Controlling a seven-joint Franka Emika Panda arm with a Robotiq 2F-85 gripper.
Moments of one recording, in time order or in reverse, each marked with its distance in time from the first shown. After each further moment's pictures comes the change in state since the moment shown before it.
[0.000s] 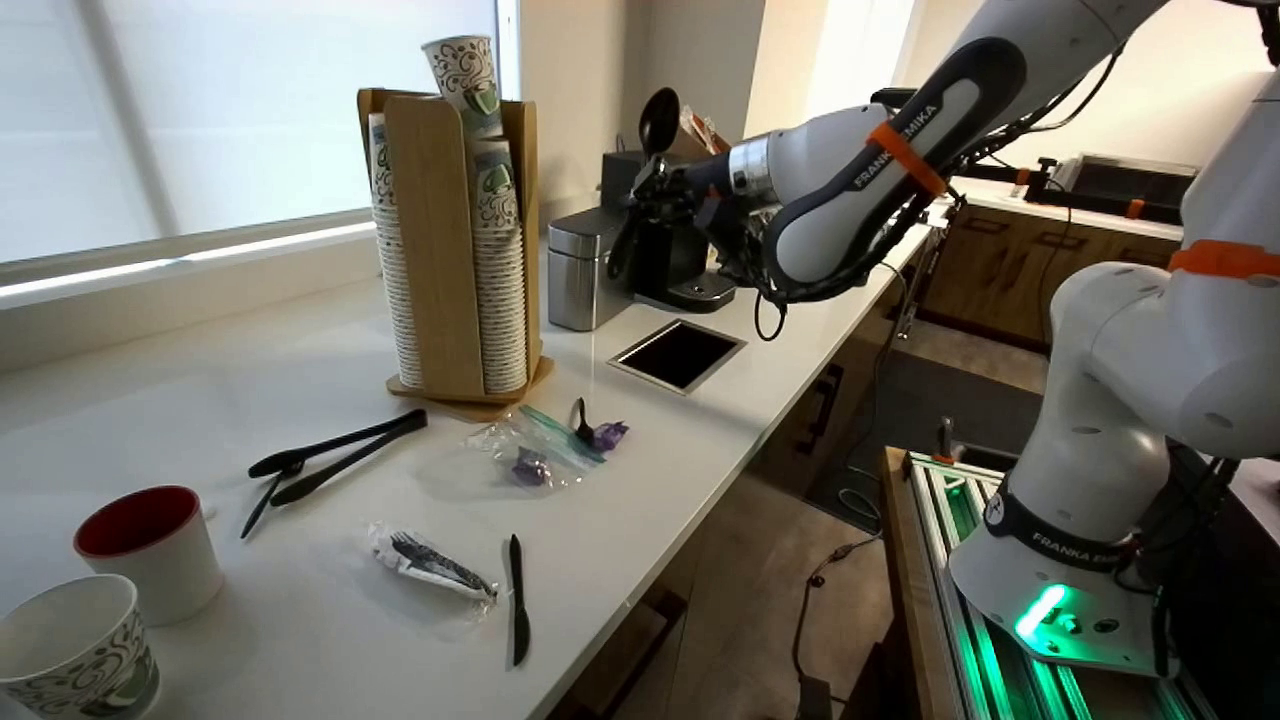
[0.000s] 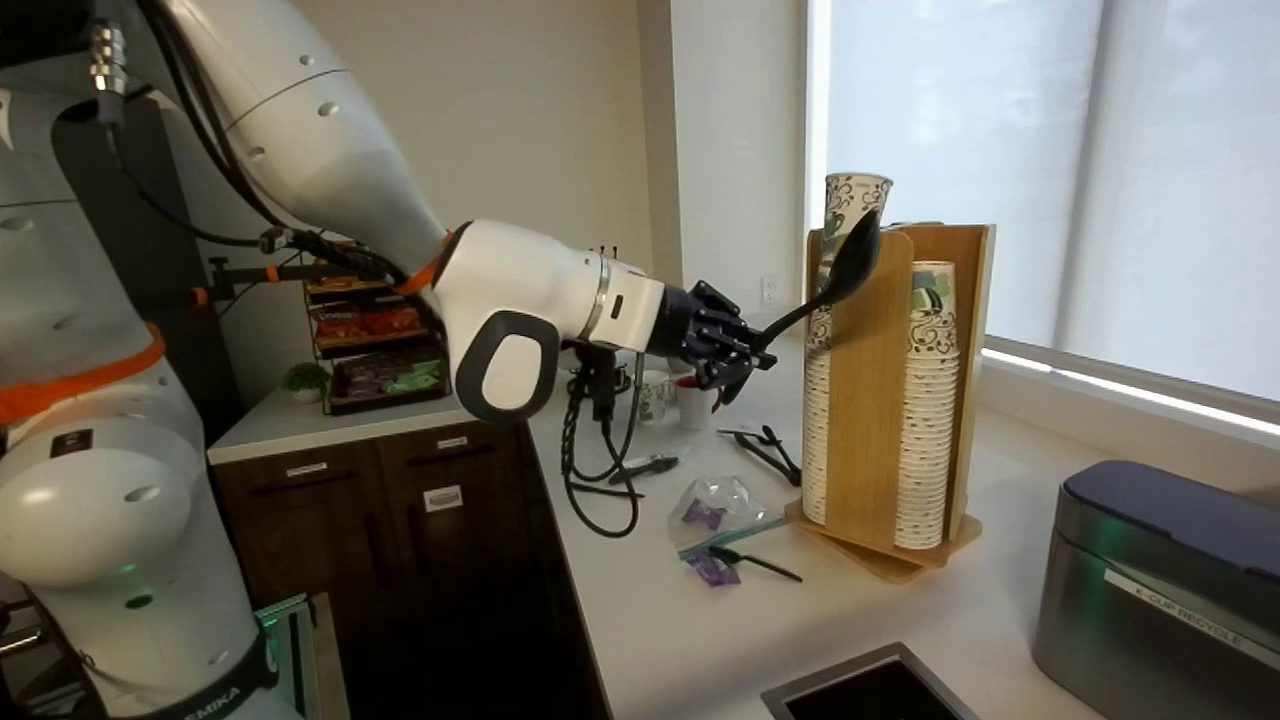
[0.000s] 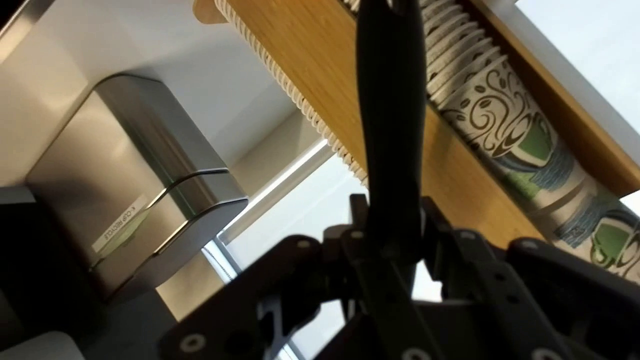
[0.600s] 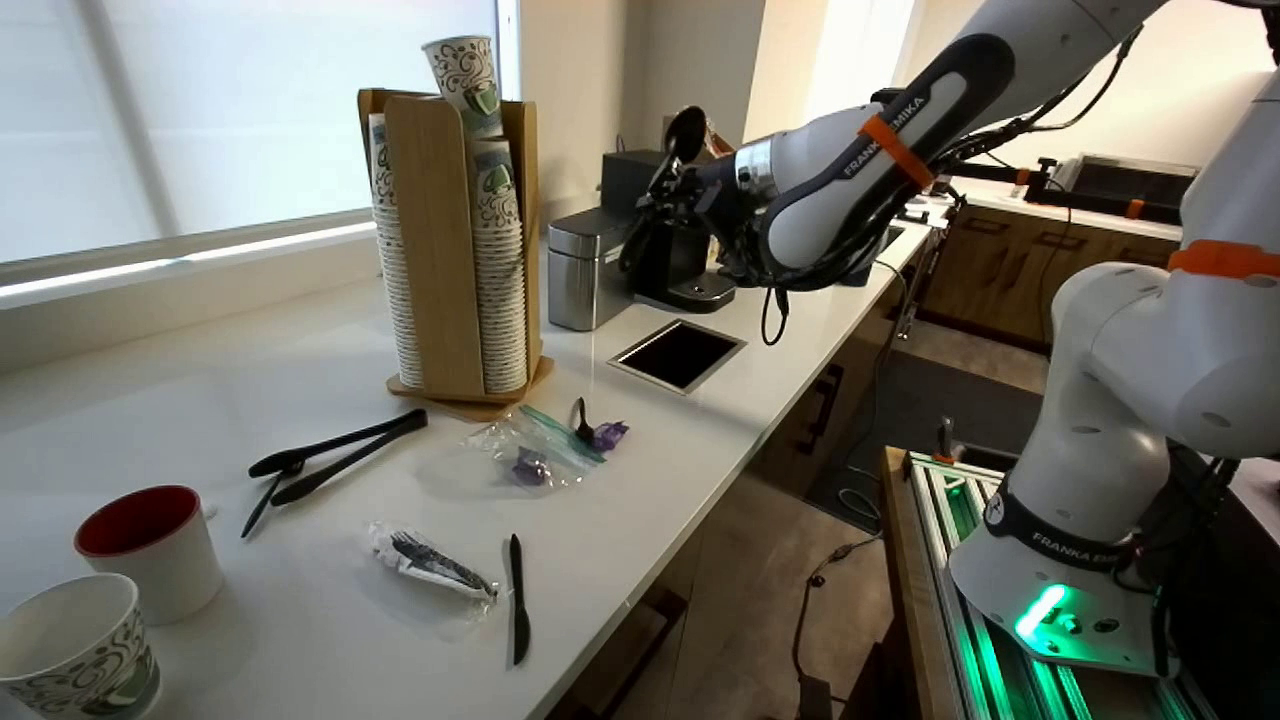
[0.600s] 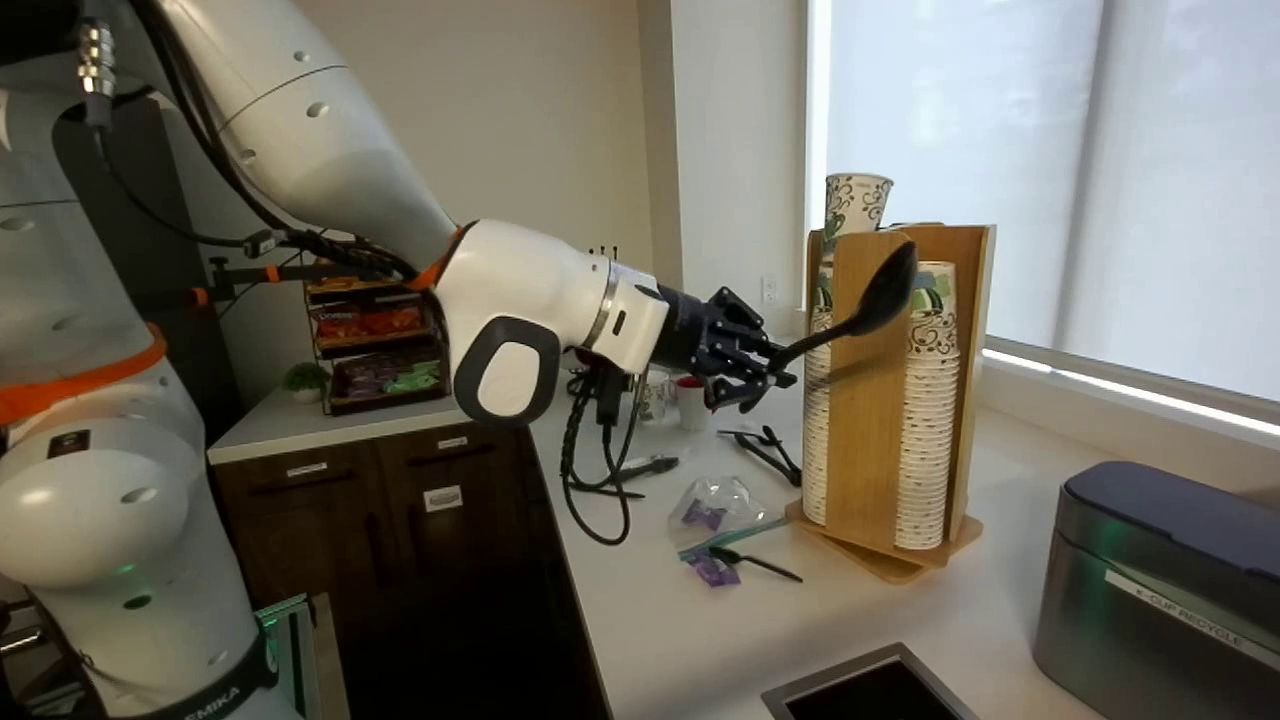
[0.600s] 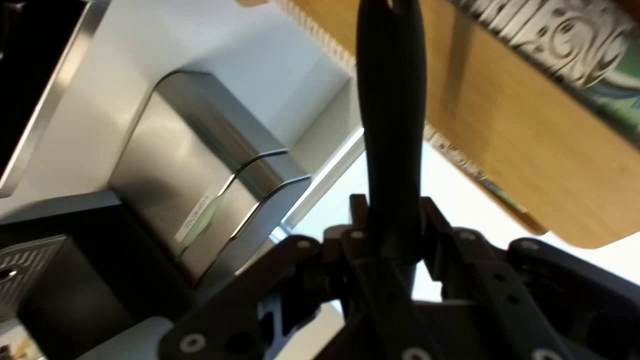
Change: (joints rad) arm -0.018 0.003 -0.029 0.007 0.102 -0.029 0.056
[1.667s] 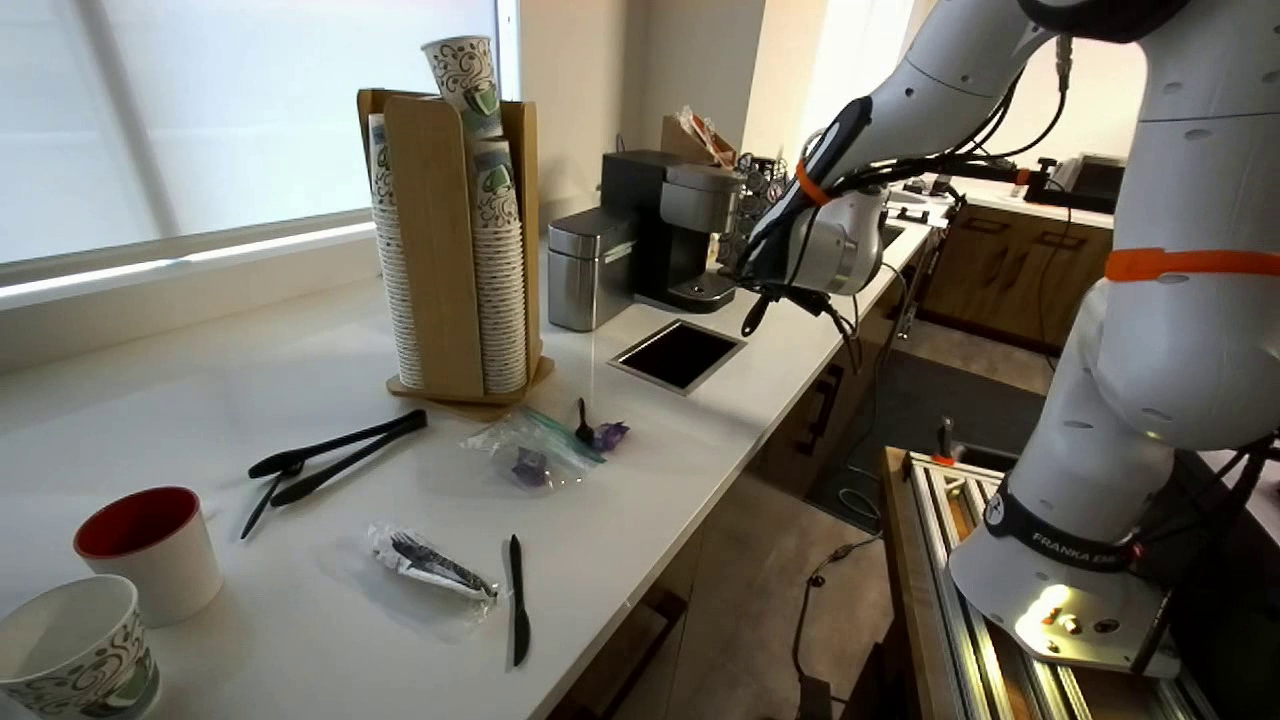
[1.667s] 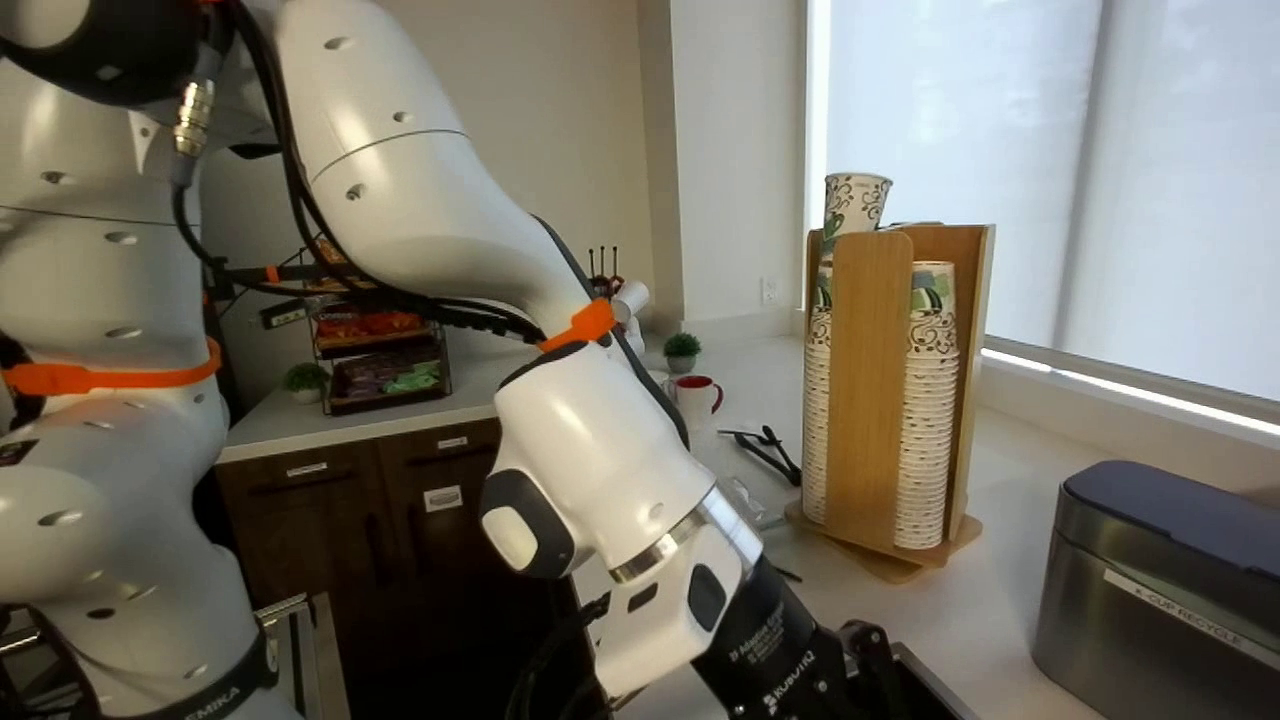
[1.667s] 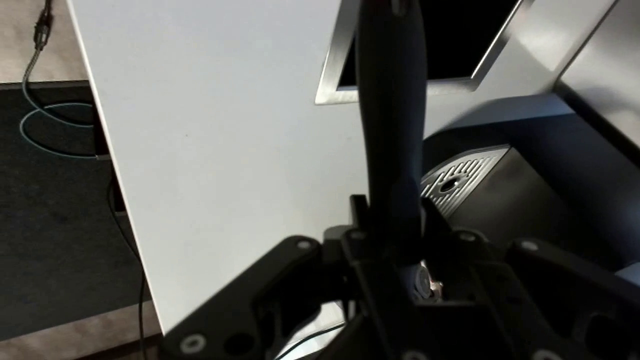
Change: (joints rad) arm -0.277 0.350 -0.096 0.158 0.519 -0.265 -0.313
